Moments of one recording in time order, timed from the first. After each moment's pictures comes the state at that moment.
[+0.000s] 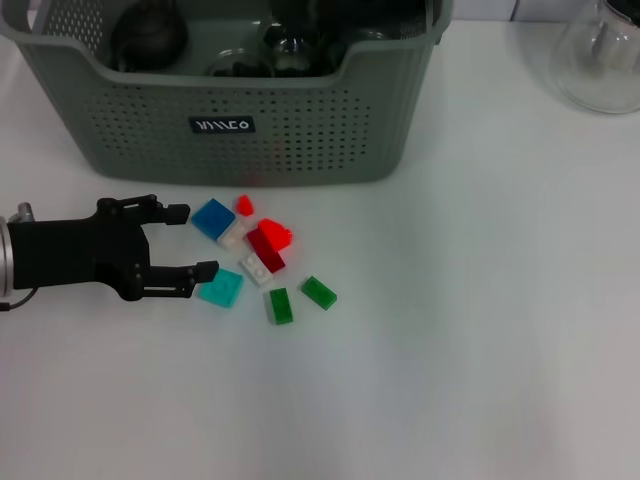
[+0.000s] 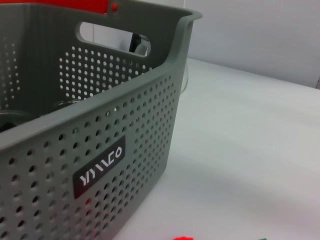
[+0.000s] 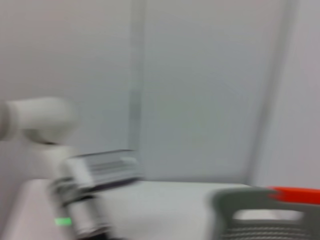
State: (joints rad) left arm -0.37 -2.11 0.66 0.83 2.15 1.57 -1.27; right arm 0.70 2.09 -1.15 -1.50 -1.88 -1.56 2.00
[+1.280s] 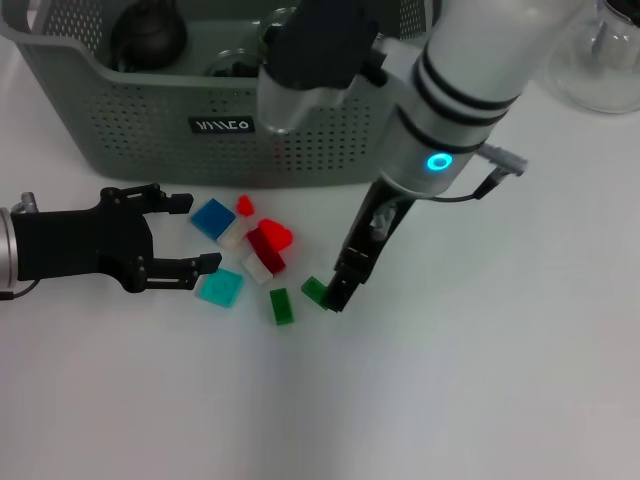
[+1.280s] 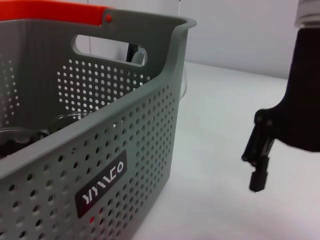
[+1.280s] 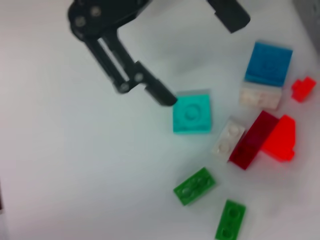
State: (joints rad) left arm -0.38 -2.11 0.65 0.83 2.14 1.56 -1.22; right arm 1.11 2.11 -1.74 -0.85 -2.32 -1.44 2.60
